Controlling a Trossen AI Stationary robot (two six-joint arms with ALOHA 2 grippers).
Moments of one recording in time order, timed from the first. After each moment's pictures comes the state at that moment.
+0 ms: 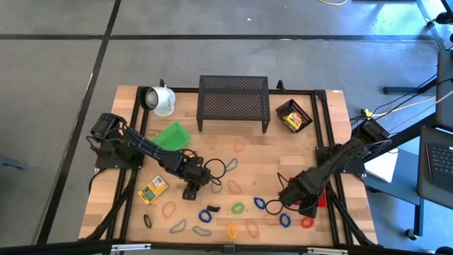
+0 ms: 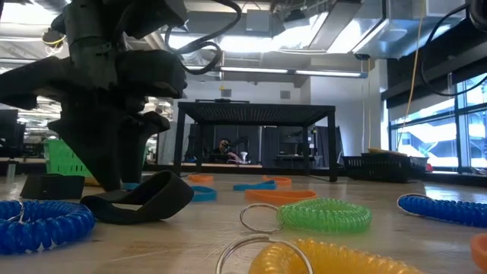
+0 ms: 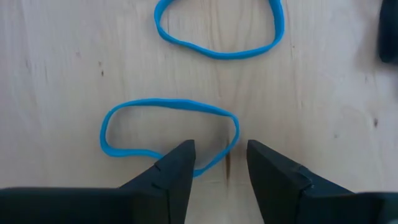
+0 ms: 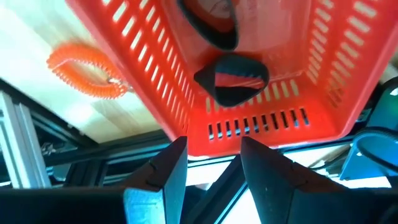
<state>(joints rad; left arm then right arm) -0.31 1.71 0.87 -0.37 -0.02 -0.21 0.67 1.62 1.00 -1.26 -0.46 0.93</state>
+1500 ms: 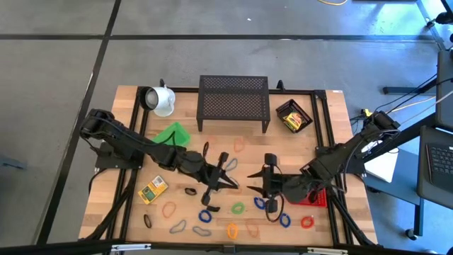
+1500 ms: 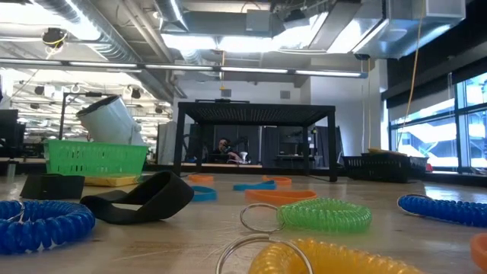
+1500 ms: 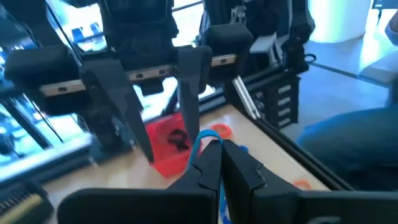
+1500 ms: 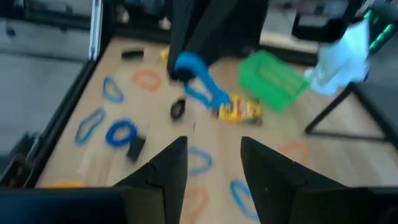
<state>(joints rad) -0.33 1.56 1.04 0.34 -0.03 0.25 0.63 1.44 1.09 -0.21 0.63 0.18</state>
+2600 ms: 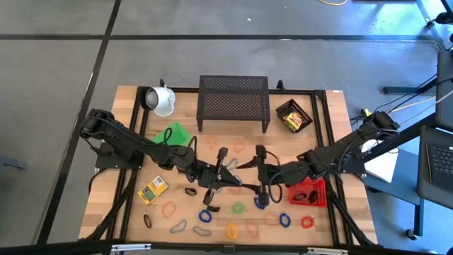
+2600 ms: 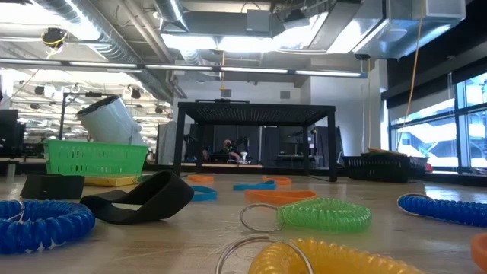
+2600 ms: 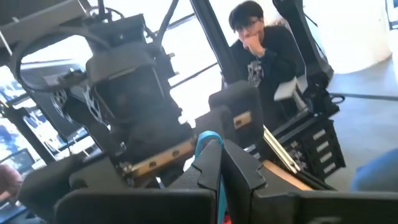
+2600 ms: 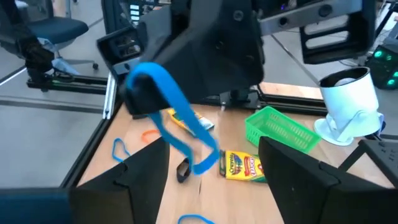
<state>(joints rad) -0.33 1.56 1.04 0.60 -0.03 0.46 0.52 1.44 1.09 0.05 0.47 0.06</state>
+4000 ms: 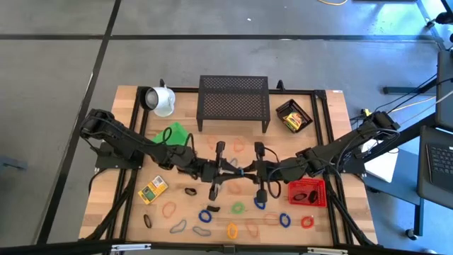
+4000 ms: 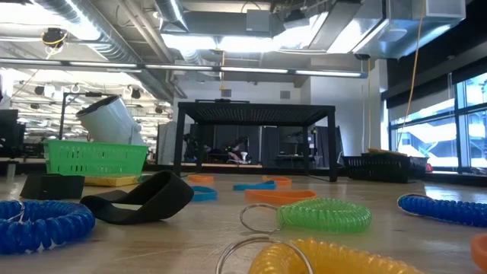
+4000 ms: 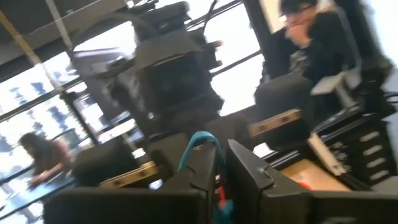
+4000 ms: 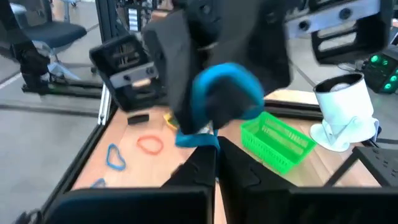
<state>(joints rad) -0.33 1.56 1.04 0.63 -0.21 0.45 0.49 1.43 1.09 0.06 0.45 0.04</state>
